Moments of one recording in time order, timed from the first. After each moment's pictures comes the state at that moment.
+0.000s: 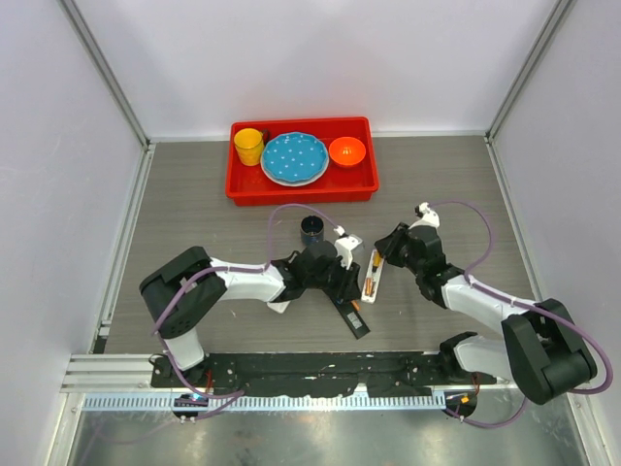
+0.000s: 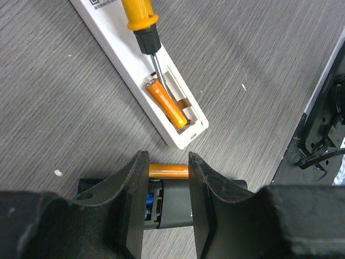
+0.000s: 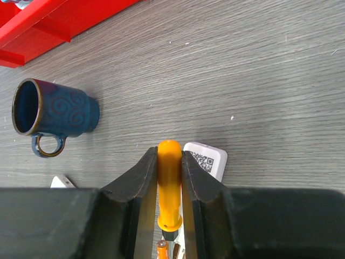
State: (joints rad) left arm -0.99 1.74 0.84 0.30 0.24 -0.40; right arm 0.39 1.20 0.39 0.31 0.05 0.68
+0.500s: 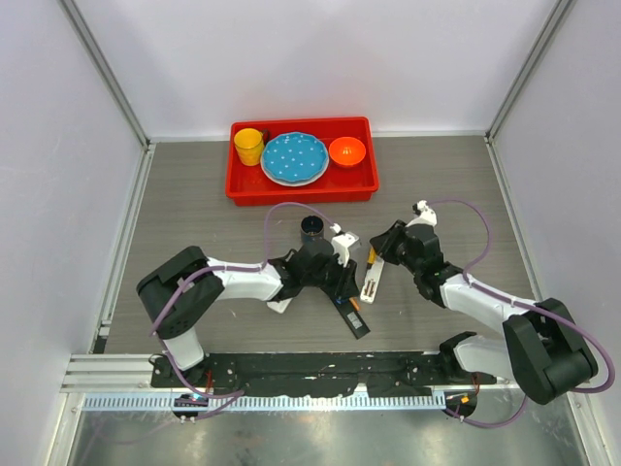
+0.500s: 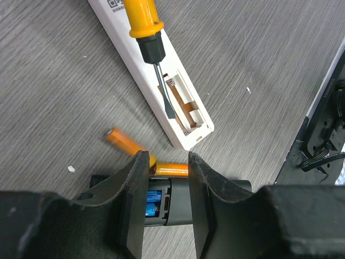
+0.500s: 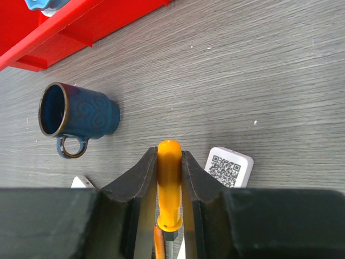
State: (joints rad) left arm -0.97 1.73 0.83 0.30 0.24 -0.40; right arm 0.42 1.20 0.41 0.32 0.05 0.72
